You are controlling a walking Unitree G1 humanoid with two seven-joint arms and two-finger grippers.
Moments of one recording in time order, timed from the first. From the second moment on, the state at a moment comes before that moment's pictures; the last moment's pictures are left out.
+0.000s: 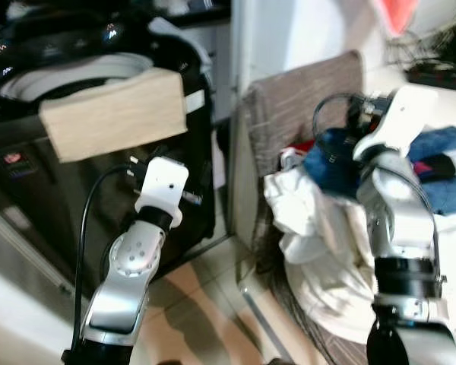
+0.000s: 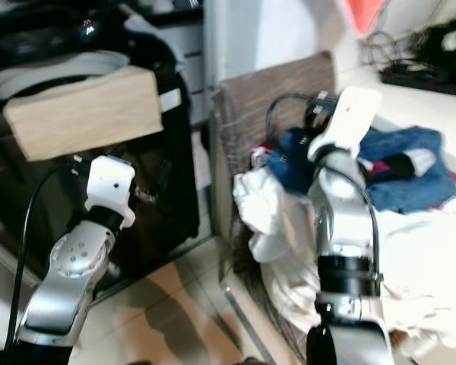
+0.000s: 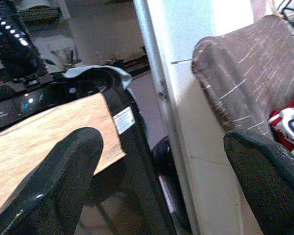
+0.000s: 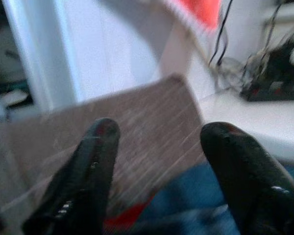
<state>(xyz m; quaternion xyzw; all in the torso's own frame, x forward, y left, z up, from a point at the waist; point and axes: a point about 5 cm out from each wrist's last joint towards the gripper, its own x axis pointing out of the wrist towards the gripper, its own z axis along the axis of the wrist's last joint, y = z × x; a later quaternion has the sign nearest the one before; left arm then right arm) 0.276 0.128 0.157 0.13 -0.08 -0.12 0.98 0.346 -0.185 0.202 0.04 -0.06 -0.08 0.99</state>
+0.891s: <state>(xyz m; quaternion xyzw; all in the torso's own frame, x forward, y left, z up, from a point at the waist) 0.285 0.125 0.166 0.13 -0.10 -0.13 0.98 0.314 -0.225 0.184 0.00 0.14 -0.26 0.96</state>
